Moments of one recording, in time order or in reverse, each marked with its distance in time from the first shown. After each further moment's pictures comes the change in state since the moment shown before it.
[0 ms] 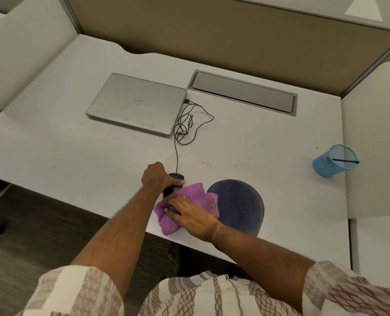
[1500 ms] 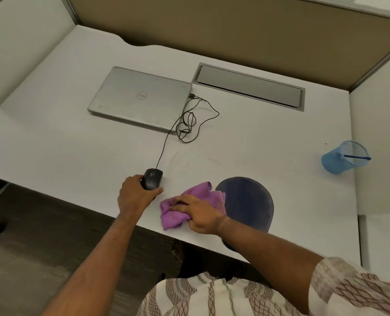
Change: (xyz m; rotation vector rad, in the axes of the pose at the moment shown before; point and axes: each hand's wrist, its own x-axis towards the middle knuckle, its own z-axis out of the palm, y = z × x) left_hand -0.020 -0.102 0.000 -0.245 0.242 0.093; right_hand 0.025 0.008 0.003 0.522 -0.150 0.222
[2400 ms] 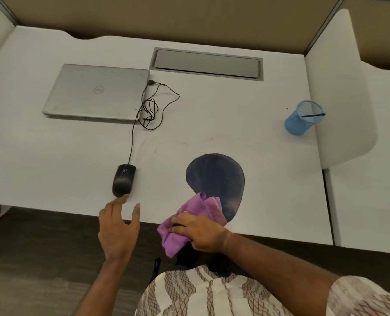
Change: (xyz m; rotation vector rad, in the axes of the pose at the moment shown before) left_hand -0.123 -0.033 0.042 0.050 0.262 0.300; right_hand -0.120 -0.001 0.047 -0.088 0.030 -0.047
